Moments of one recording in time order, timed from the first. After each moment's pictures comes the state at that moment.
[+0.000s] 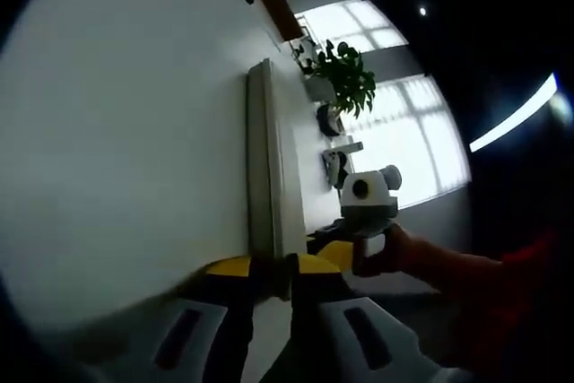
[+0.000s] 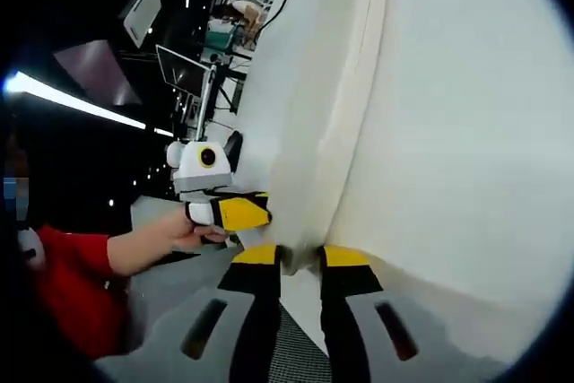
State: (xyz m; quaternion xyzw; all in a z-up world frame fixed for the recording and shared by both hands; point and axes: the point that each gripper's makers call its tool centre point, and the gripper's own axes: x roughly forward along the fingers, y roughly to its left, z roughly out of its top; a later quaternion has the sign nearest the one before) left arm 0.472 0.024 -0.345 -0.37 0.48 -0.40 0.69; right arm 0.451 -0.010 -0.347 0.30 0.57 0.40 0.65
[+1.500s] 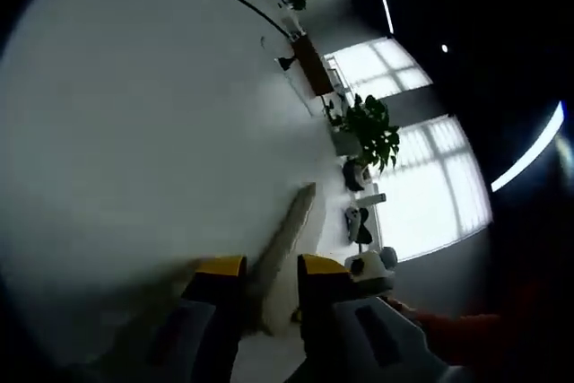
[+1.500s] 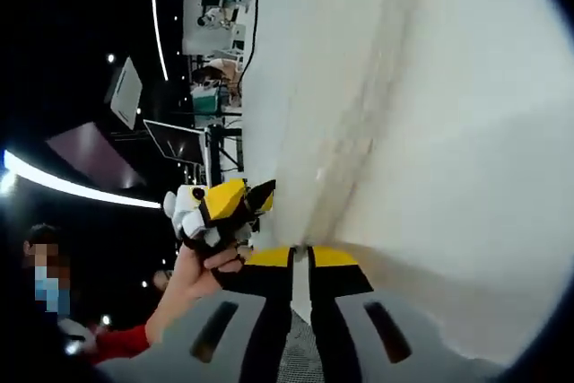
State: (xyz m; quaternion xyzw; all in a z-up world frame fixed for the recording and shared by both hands) left arm 0.557 0.111 -0.317 -0.40 0.43 -0.27 0.76; right arm 0.490 0.064 -0.338 0.48 0.53 0.29 0.64
